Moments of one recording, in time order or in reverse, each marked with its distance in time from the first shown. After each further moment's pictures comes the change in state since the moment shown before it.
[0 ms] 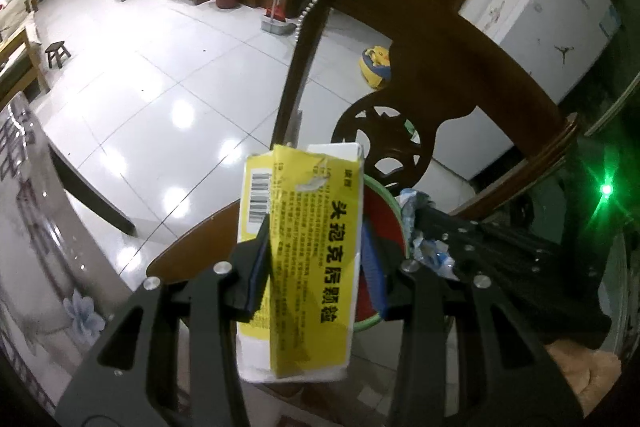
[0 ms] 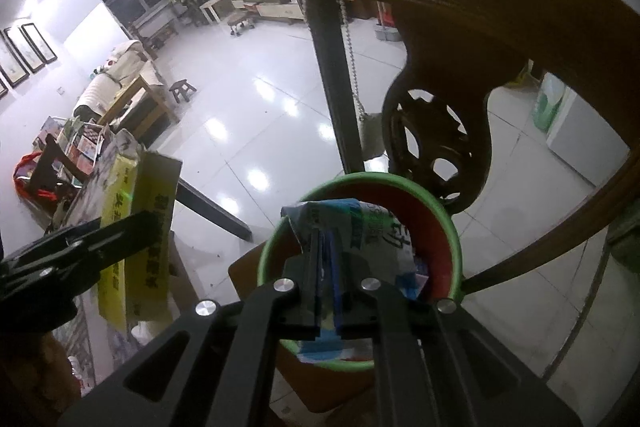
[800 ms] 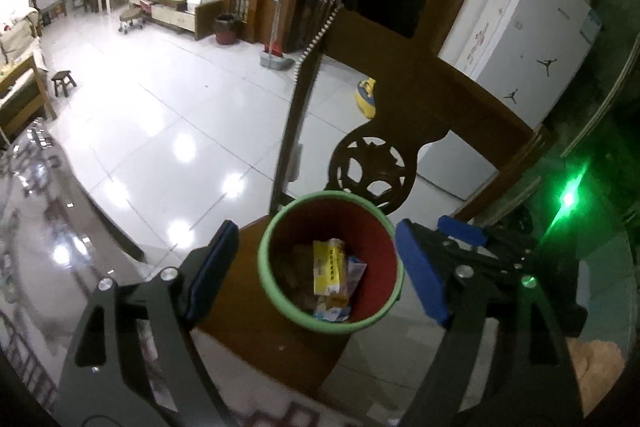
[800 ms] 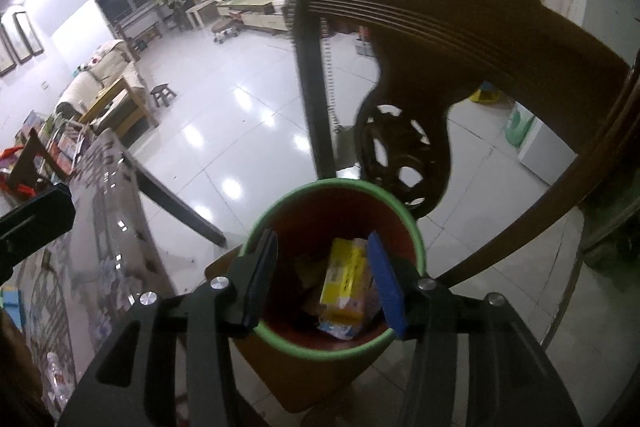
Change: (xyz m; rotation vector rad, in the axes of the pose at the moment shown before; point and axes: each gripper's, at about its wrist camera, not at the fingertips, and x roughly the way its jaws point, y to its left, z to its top) left arm -0.083 0.005 -0.021 0.030 -0.143 0.015; right arm -0.038 0.019 -0.017 -0.045 -0.062 -0.081
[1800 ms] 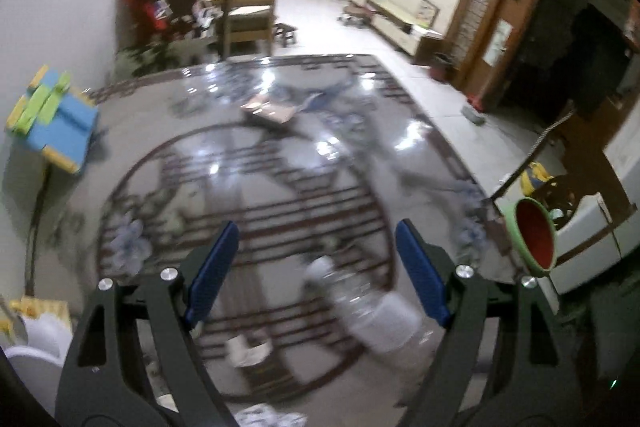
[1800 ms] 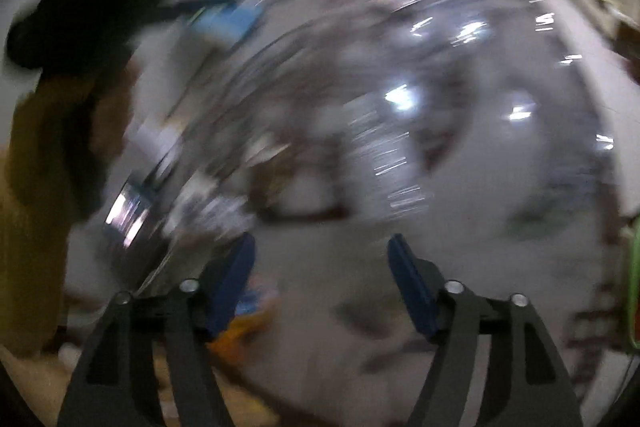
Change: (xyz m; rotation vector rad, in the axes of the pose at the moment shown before) left arm -0.328 0.278 -0.269 -0.514 -0.116 0.529; right arm -0.089 0.415 -0.305 -0.878 0.511 0.734
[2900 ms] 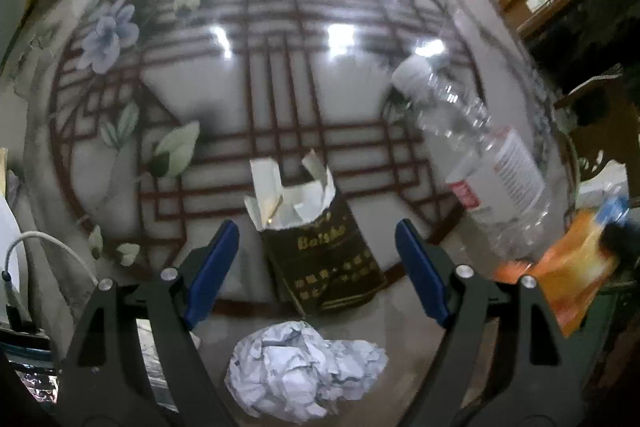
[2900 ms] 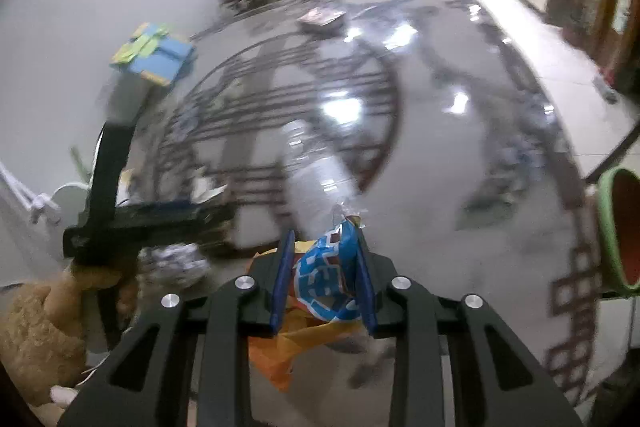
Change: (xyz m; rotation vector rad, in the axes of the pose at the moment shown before) left arm 0.095 0.053 -0.137 -0.153 0.423 -0.014; right arm -0.048 -0.065 -0.001 0.270 -0.181 -0.314
